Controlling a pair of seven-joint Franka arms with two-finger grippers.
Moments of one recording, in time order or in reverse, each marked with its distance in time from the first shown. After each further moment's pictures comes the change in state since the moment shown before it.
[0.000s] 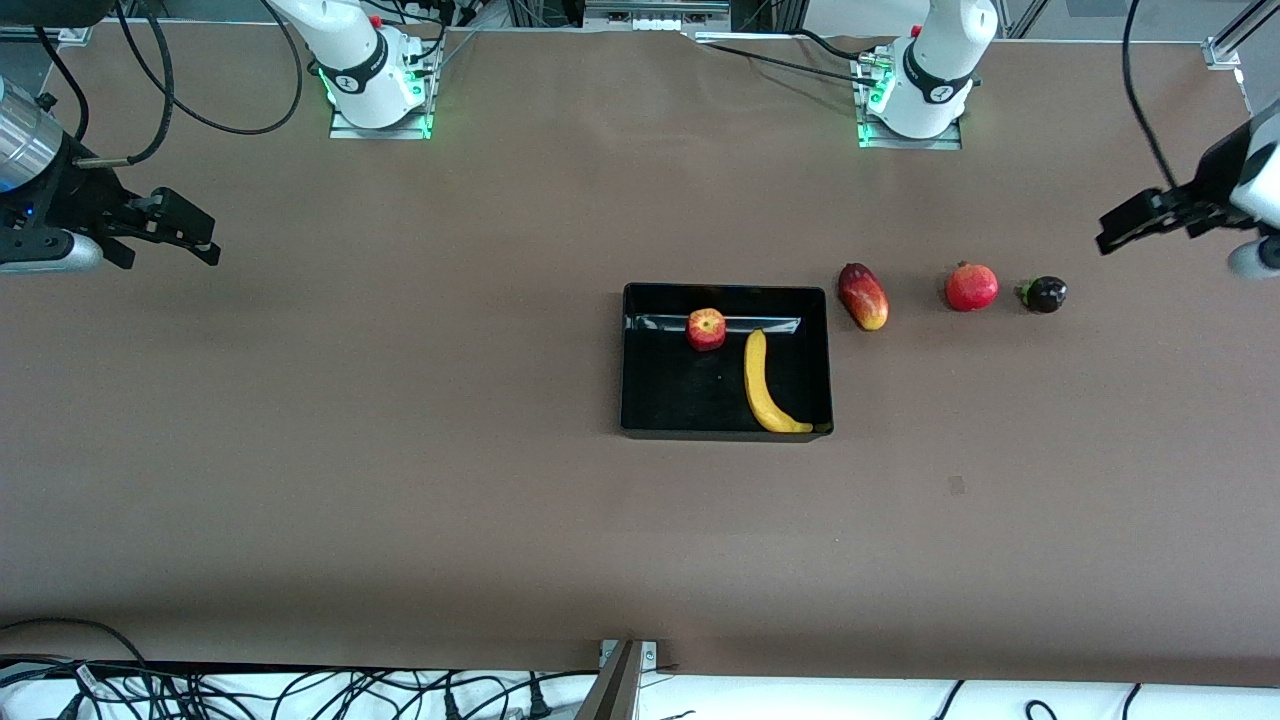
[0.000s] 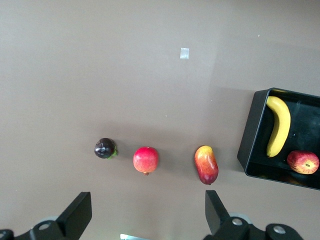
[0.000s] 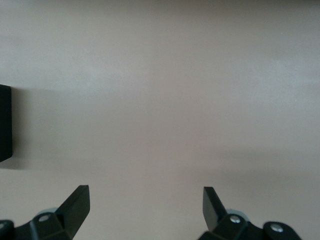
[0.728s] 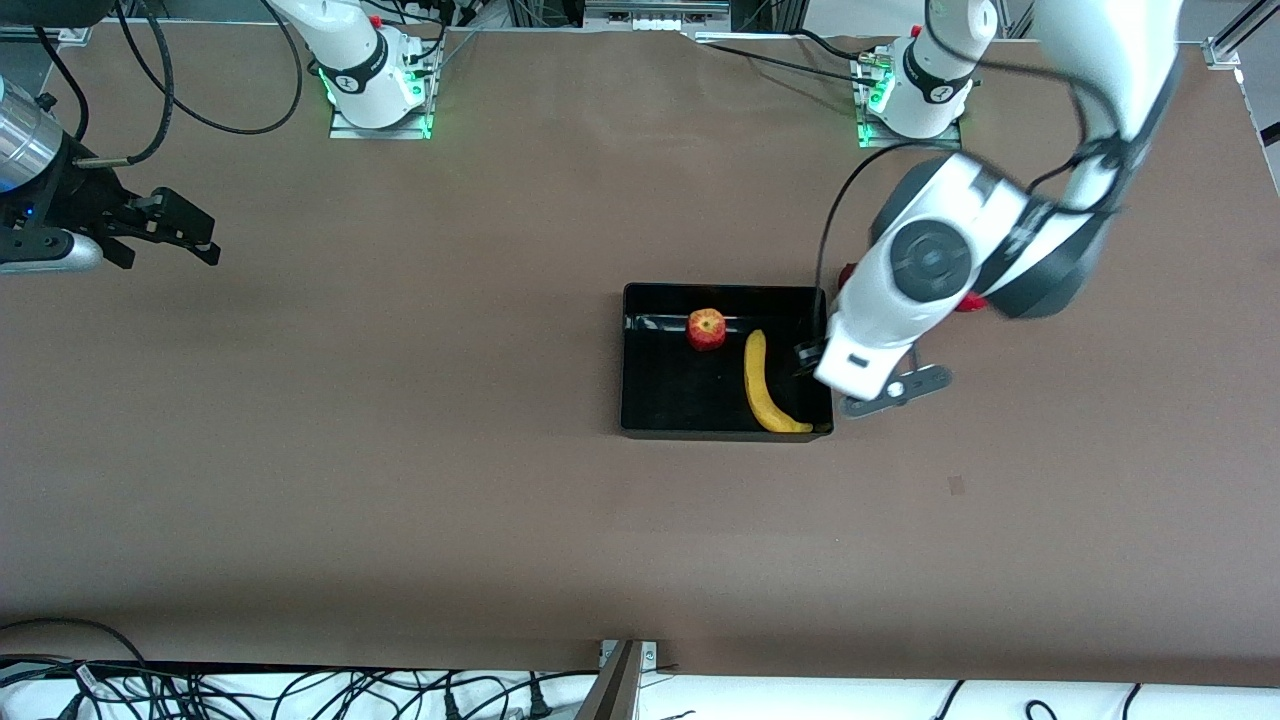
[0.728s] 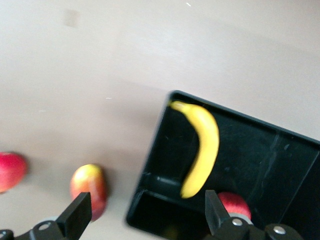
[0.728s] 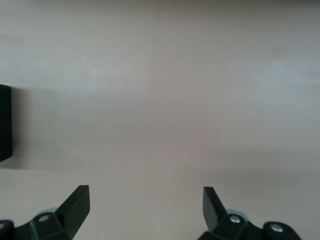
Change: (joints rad) left arm 0.212 0.430 -0.677 0.002 0.180 0.280 -0.644; right arm 0.000 0.000 -0.001 -0.002 0.000 0.000 0.000
